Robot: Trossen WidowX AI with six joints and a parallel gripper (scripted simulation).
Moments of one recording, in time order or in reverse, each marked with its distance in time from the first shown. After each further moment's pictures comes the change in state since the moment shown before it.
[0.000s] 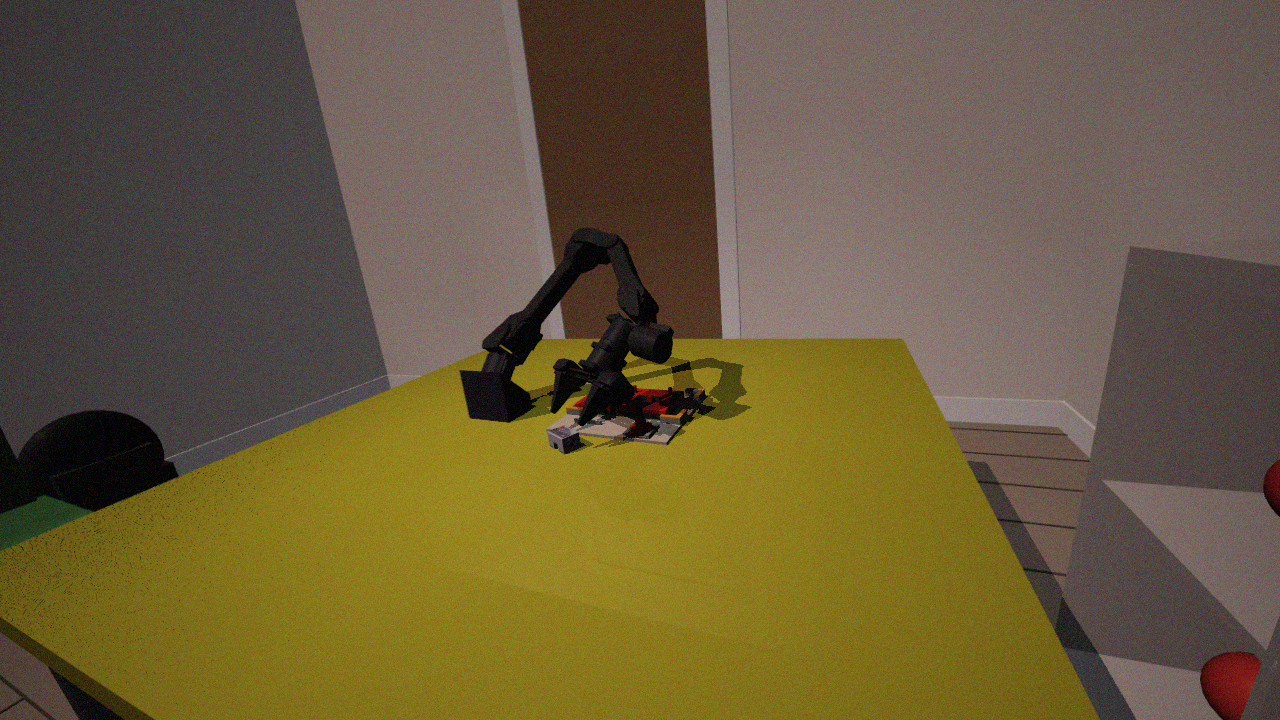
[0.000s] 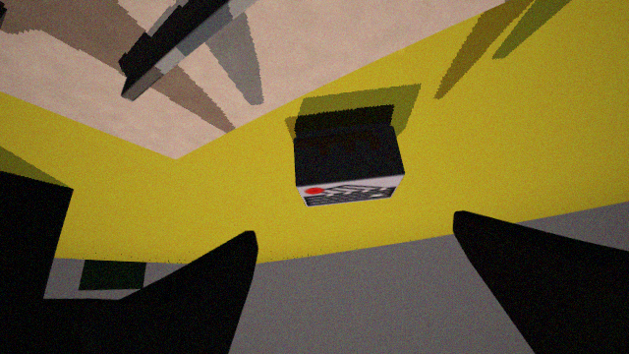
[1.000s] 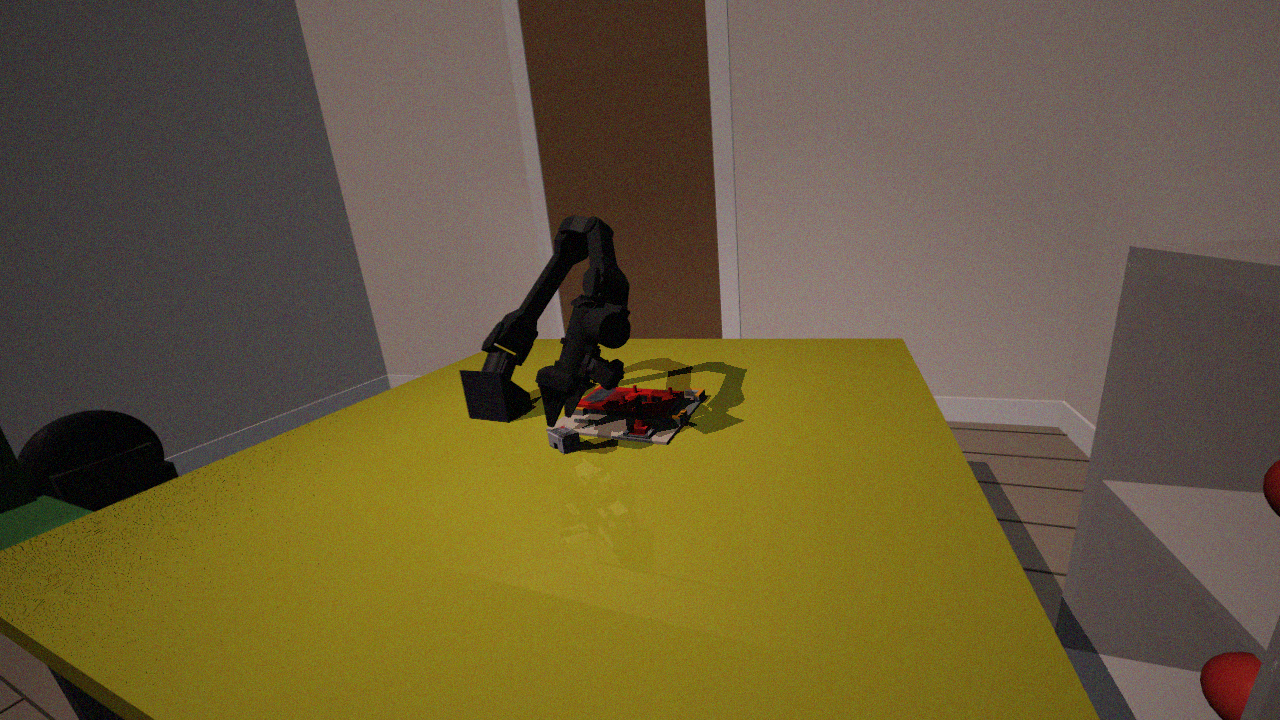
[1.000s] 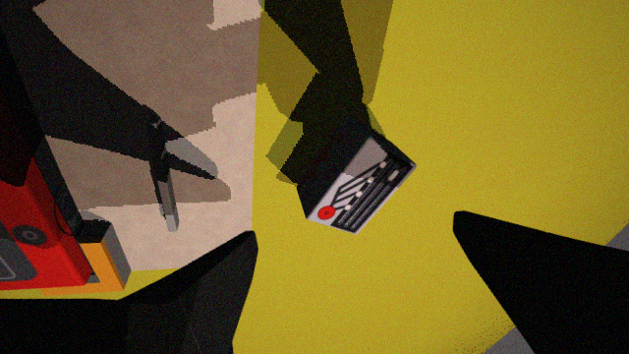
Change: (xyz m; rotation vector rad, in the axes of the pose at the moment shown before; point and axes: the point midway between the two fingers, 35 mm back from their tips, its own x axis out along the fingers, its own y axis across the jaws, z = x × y) arm 0.013 0.006 -0.017 0.818 -0.393 0.301
